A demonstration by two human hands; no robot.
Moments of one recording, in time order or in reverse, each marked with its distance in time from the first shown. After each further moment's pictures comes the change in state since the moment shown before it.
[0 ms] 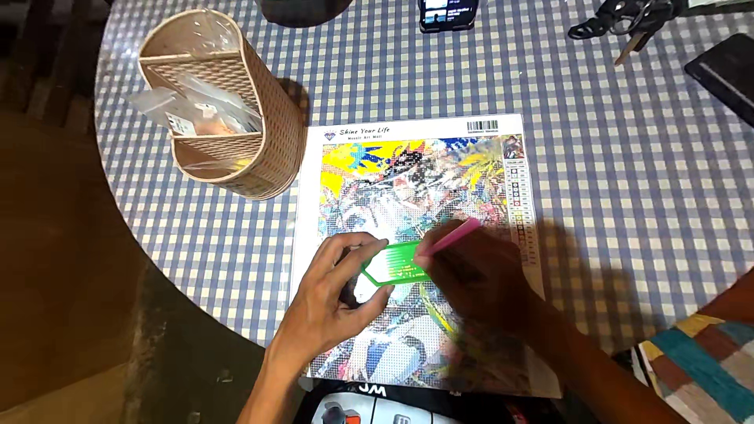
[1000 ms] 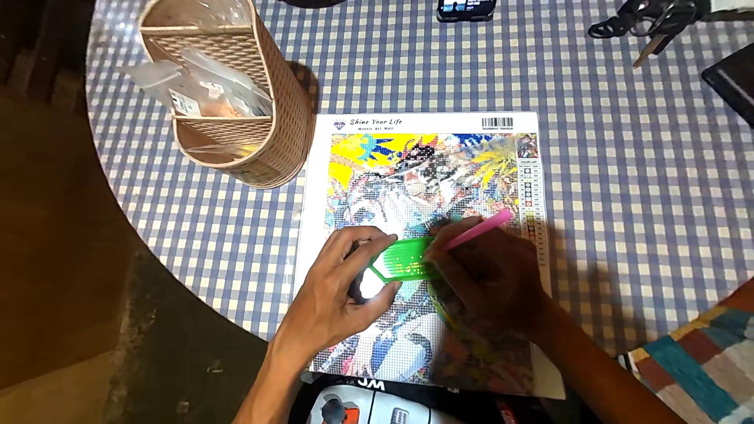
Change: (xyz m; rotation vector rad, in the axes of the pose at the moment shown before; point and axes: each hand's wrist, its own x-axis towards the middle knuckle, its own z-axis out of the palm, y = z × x) left_hand 0.000 0.000 0.001 -0.002 -0.008 -0.007; right_hand -0.001 0.002 -0.002 0.008 0.005 0.010
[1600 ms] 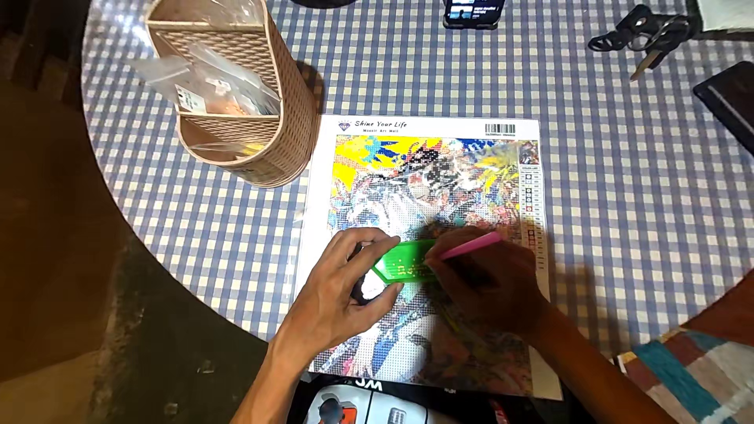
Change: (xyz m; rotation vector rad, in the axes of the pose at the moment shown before) left_hand 0.001 0.000 0.000 -0.012 0.002 0.011; right_hand -0.002 0.001 0.001 -0.041 -0.038 -0.040
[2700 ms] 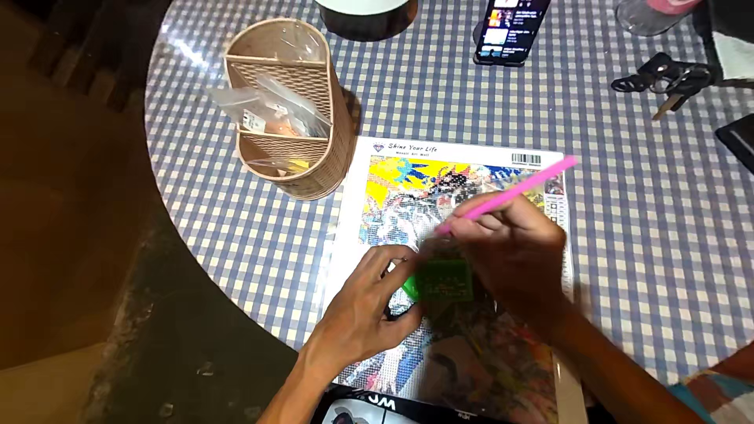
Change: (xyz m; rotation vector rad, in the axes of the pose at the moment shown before) left_hand 0.004 0.001 0.000 -0.035 0.009 0.039; right_hand 0.068 -0.016 0.011 0.207 0.134 0.111
